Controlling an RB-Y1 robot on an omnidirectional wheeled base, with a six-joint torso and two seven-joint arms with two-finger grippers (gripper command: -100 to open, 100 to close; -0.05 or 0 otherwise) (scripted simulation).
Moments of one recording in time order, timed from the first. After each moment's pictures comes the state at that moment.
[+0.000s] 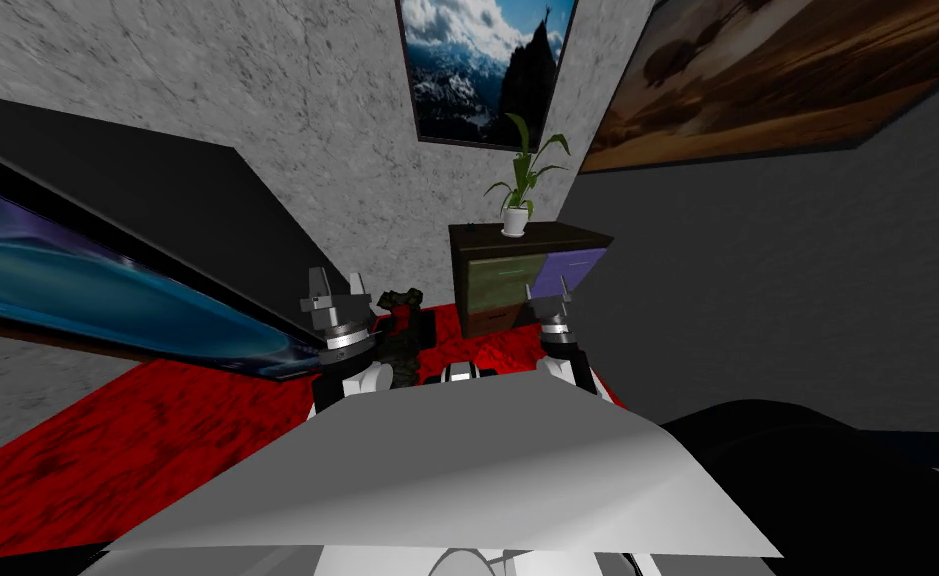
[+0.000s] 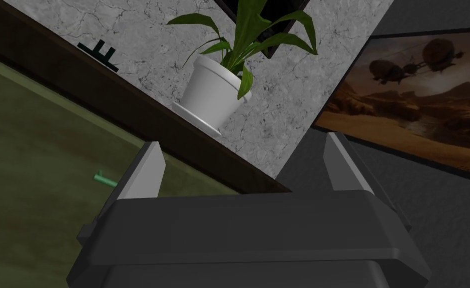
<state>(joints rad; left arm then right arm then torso) 0.47 -0.01 -0.07 -2.28 0.09 -0.56 0.07 0.53 -0.23 0.00 -2.17 -0.27 -0.48 -0.77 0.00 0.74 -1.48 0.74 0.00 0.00</state>
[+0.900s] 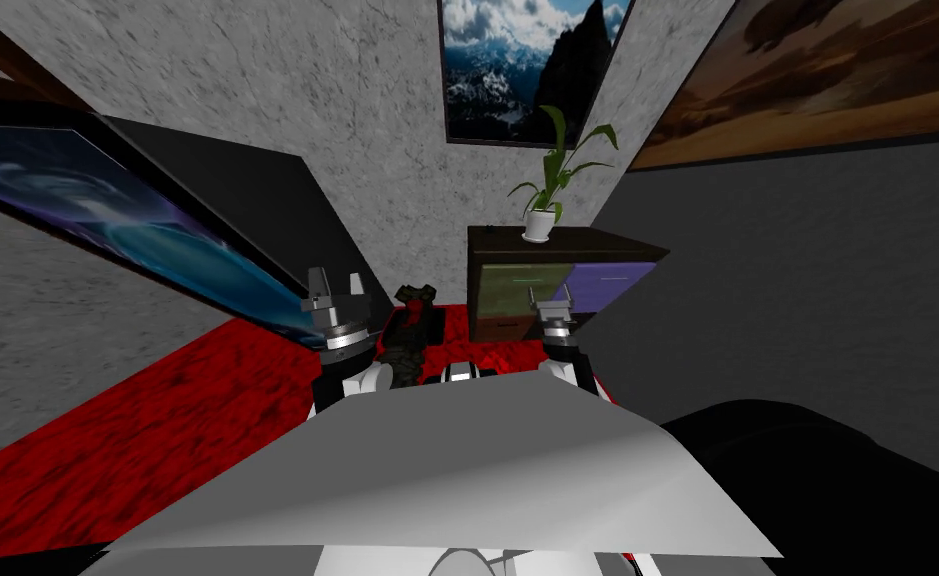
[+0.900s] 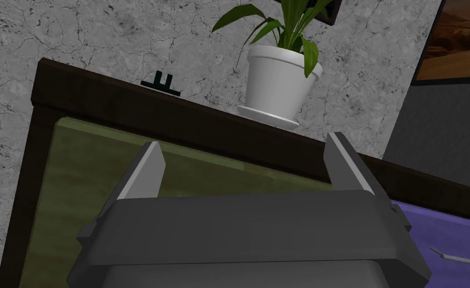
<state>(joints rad) 0.47 -0.01 -0.07 -2.28 0.09 -0.56 0.07 0.55 -0.25 -0.01 -2.12 -0.40 -0.51 -1.02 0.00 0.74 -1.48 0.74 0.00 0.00</state>
